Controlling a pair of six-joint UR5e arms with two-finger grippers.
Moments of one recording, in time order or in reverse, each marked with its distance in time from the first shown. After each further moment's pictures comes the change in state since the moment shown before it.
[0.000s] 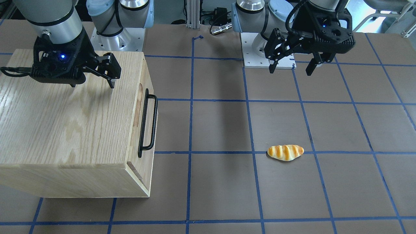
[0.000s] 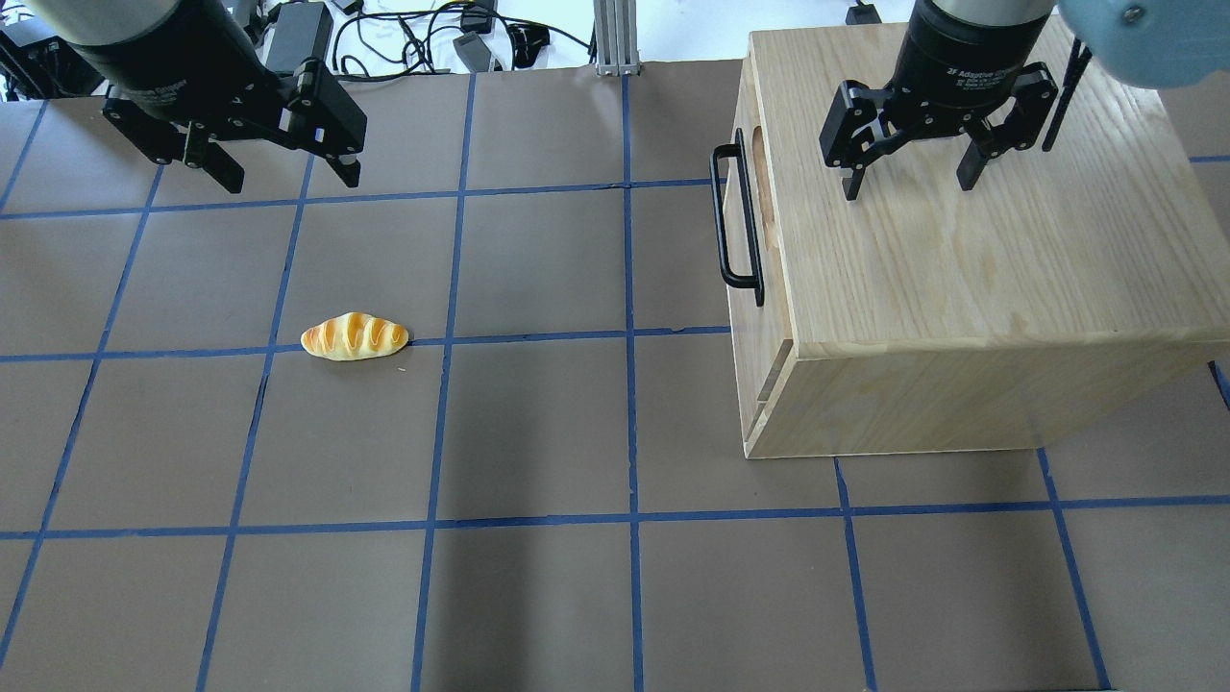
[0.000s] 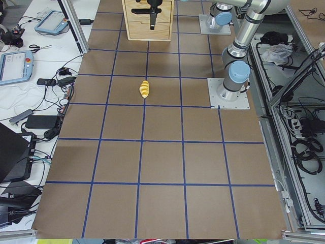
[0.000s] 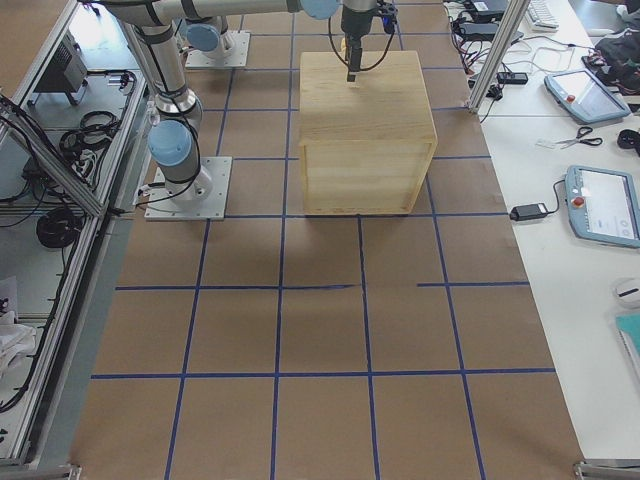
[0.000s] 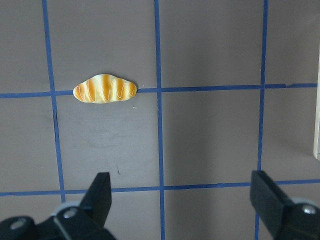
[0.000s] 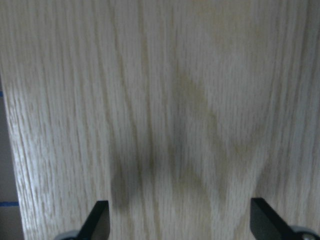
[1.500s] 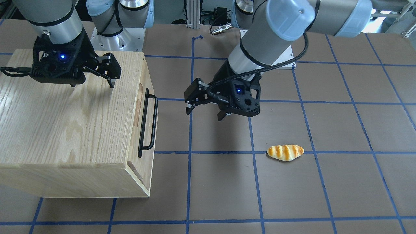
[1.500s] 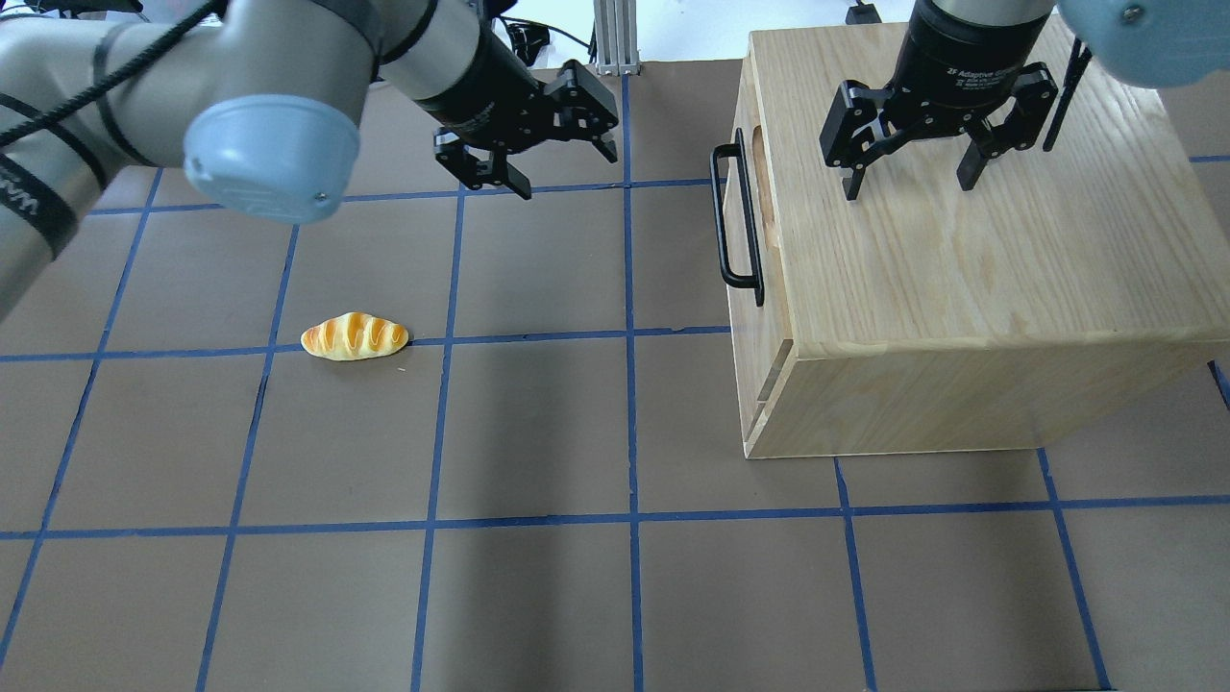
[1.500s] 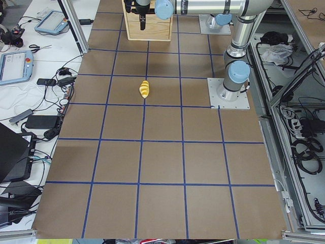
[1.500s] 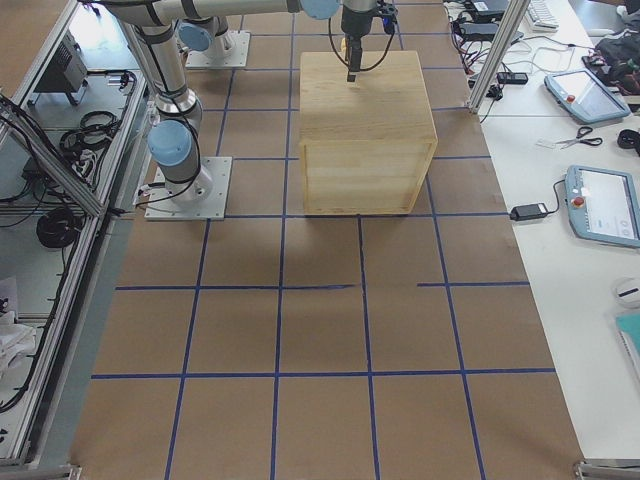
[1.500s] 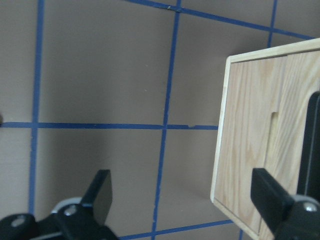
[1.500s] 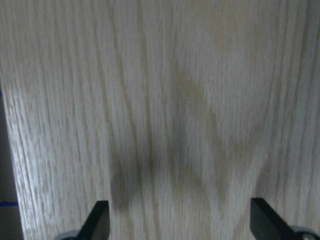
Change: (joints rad) left arm -0.202 -0.245 -0.078 0.438 -0.388 -0.348; right arm 0.000 0.000 0.000 0.000 0.000 0.001
